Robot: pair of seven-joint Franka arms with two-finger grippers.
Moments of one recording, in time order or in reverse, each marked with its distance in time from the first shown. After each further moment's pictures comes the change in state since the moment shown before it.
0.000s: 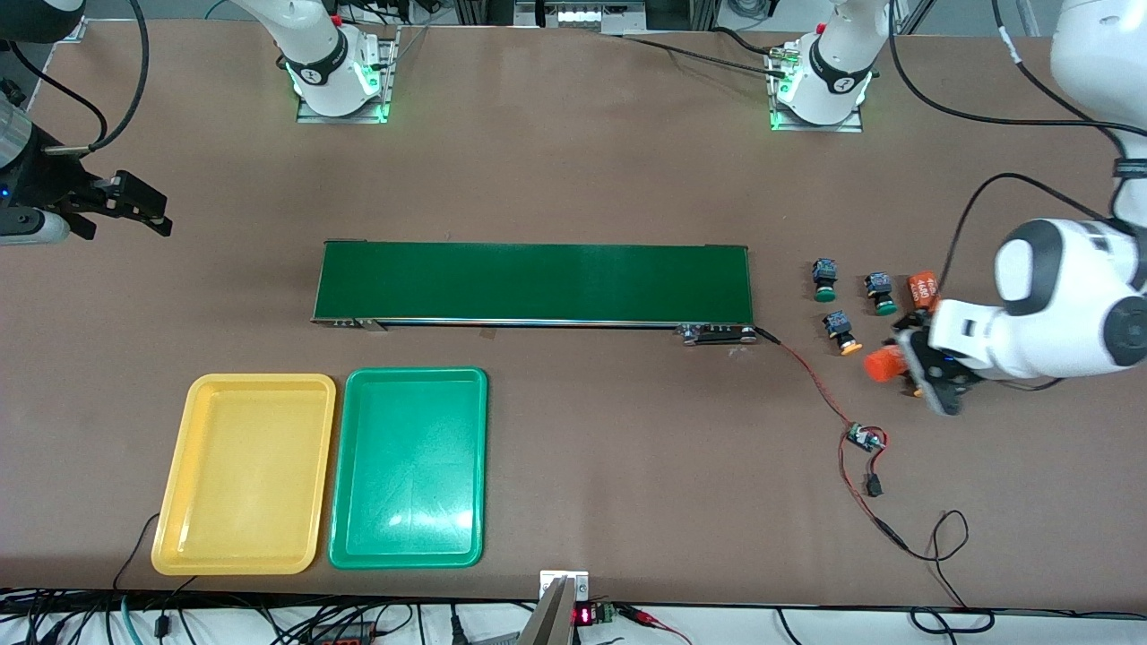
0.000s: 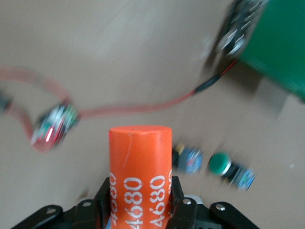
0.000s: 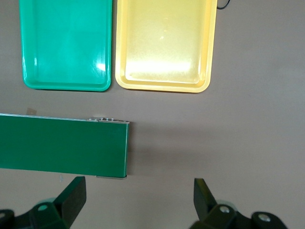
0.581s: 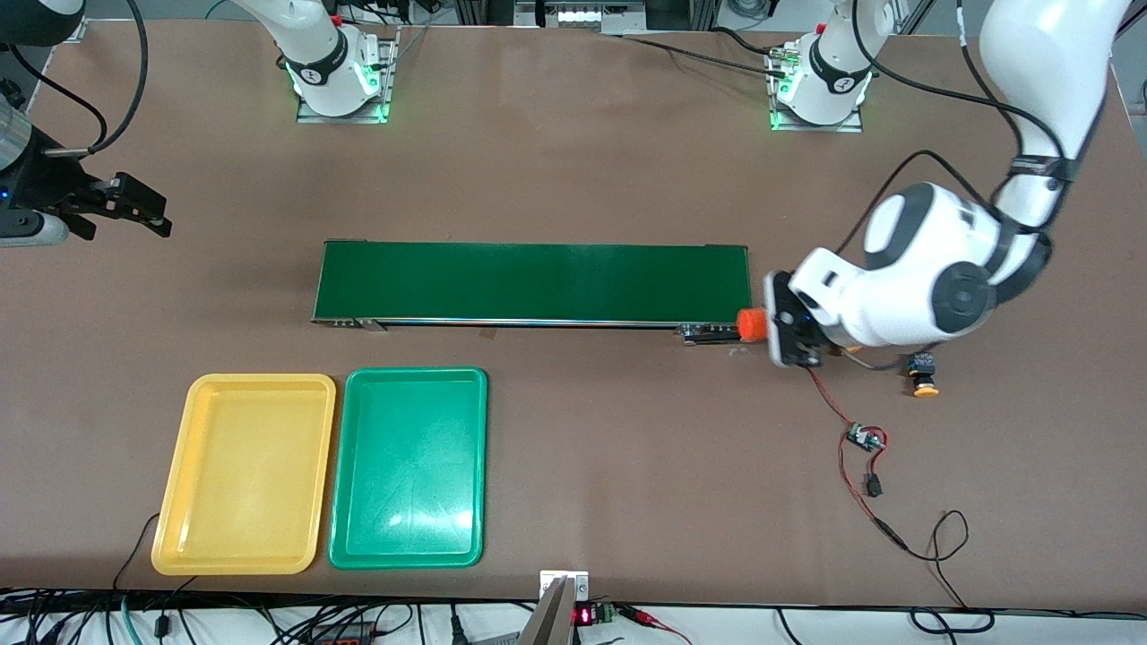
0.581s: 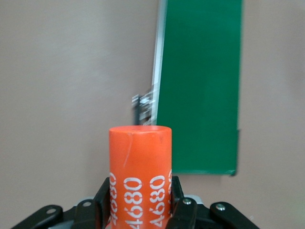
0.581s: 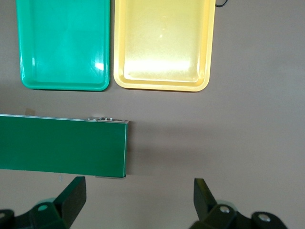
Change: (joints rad) left arm -0.010 0.003 -0.299 -0.068 0.000 -0.010 0.016; right arm -0.003 0.003 -0.003 -0.002 0.000 0.000 0.004
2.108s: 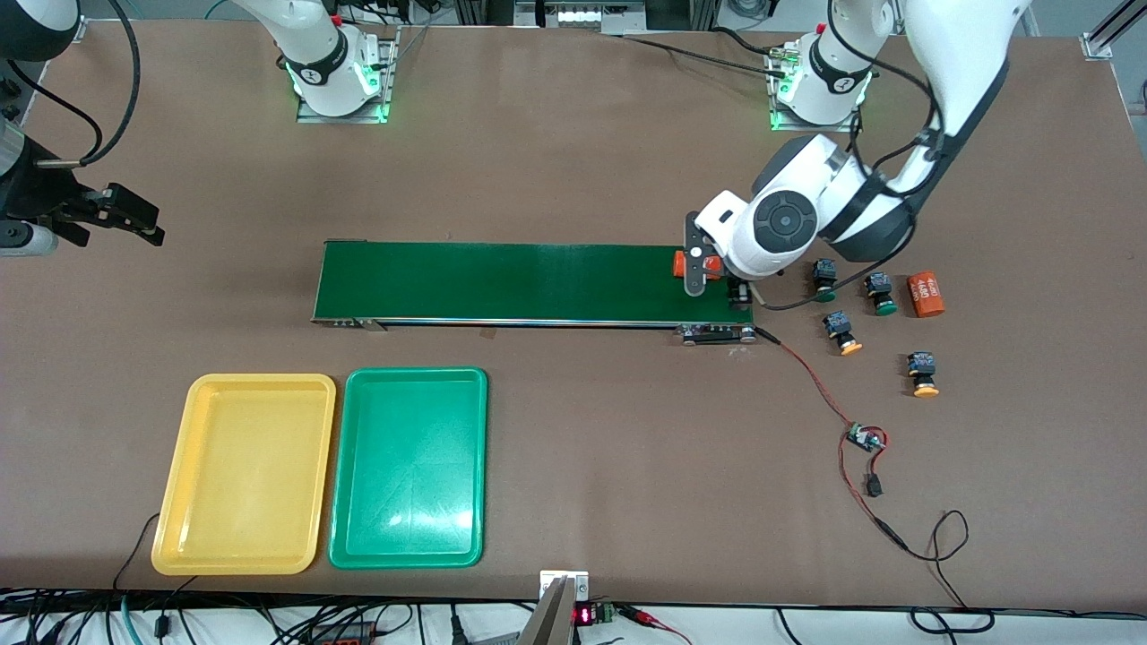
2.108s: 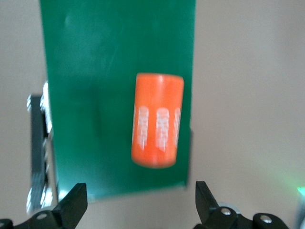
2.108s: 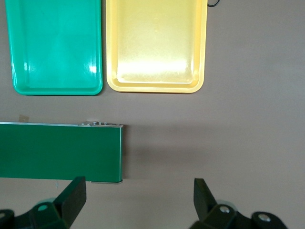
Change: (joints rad) left arm -0.059 -0.099 -0.092 -0.190 0.216 -0.047 -0.229; right arm -0.014 0.019 -0.006 -0.001 0.000 0.023 0.006
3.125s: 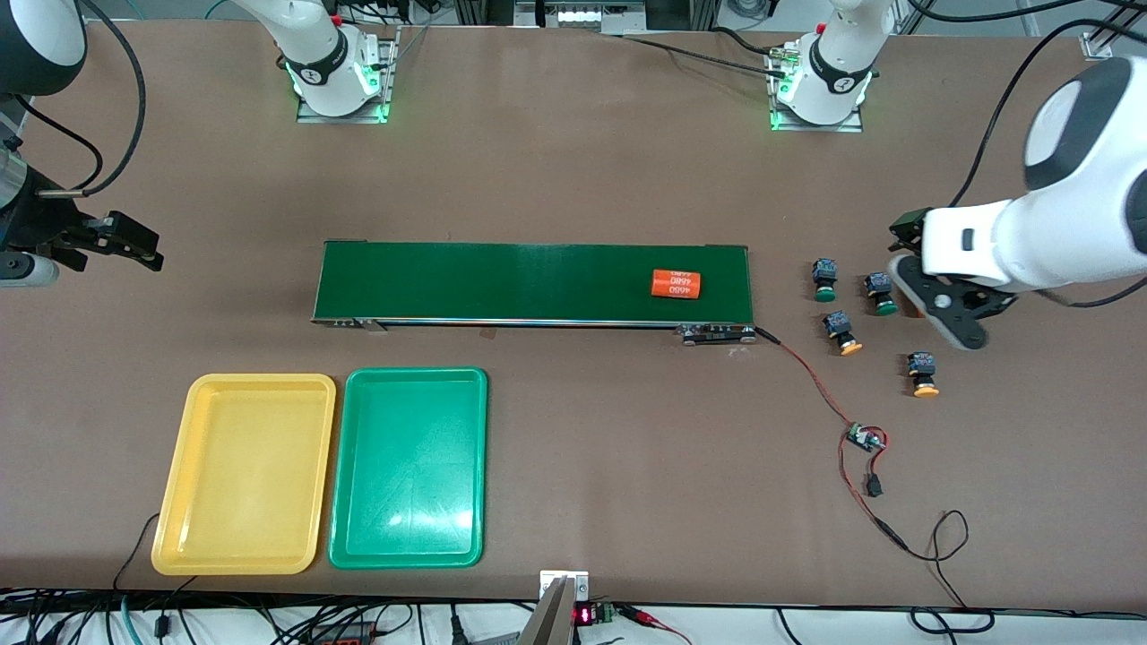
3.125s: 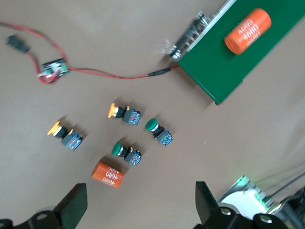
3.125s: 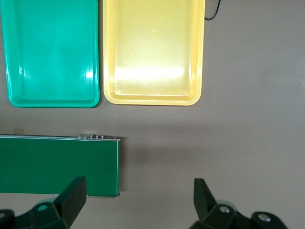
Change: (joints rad) left arm 0.239 -0.034 -0.004 0.524 0.000 -0.501 -0.397; right arm 0.000 0.084 0.000 0.082 0.000 0.015 0.000
